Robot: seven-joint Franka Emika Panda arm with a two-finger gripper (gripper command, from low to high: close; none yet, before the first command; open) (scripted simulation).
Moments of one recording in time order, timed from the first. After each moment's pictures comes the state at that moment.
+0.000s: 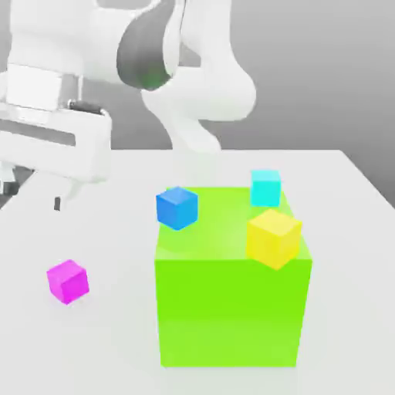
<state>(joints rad) -0.34 -0.23 -0.23 -2.68 -0.15 2.68 0.87</state>
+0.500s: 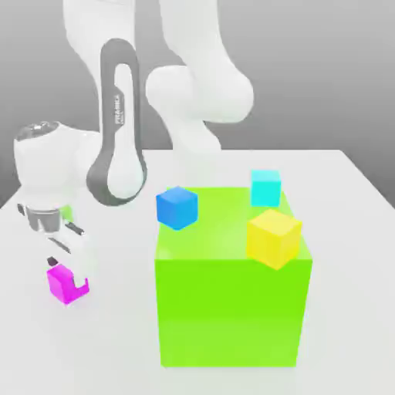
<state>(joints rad) -0.60 0.26 -0.11 -2.78 0.26 3.03 0.56</state>
